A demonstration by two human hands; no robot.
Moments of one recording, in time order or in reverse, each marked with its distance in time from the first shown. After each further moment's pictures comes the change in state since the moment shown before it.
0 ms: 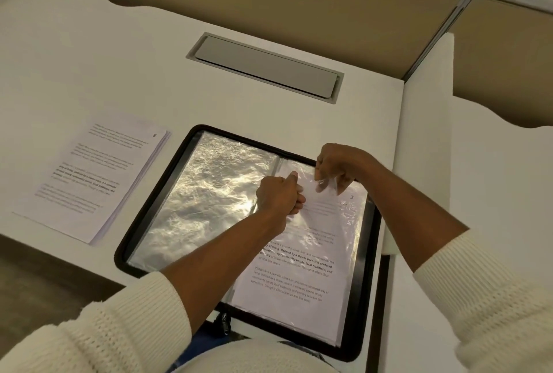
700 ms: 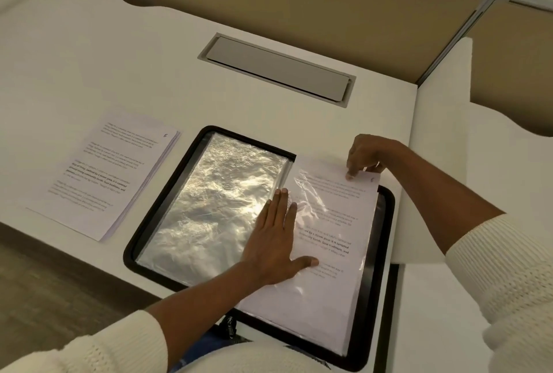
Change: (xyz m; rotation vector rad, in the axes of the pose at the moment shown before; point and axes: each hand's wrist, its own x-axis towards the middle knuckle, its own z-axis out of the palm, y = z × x) left_hand -0.008 -0.092 -0.055 1.388 -0.199 0.831; right_hand 0.022 0.029 -0.049 -0.077 0.068 0.006
